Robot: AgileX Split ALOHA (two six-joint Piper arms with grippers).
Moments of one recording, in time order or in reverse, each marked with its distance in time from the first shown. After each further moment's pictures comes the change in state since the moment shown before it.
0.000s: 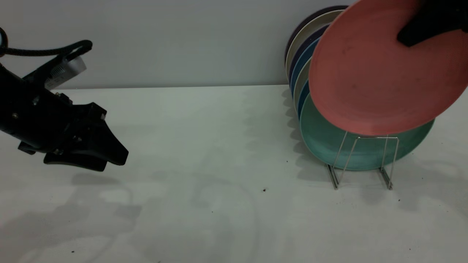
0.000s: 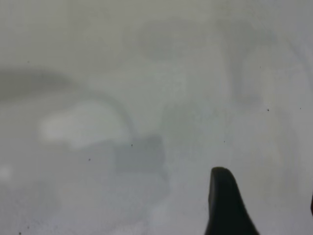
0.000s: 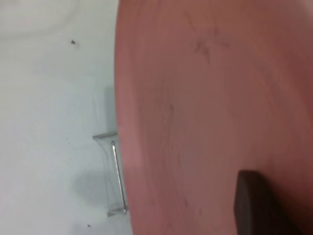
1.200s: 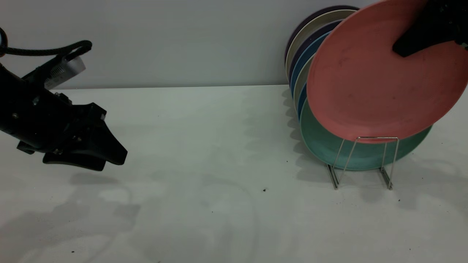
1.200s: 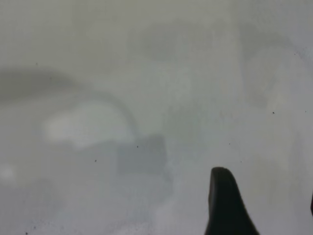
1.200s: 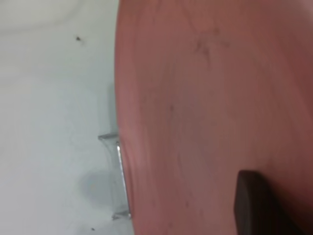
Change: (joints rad) left arm 0.000 0.000 0.000 0.000 -0.014 -0.002; right arm -0.001 0.032 0.000 0.020 -0.002 -0.031
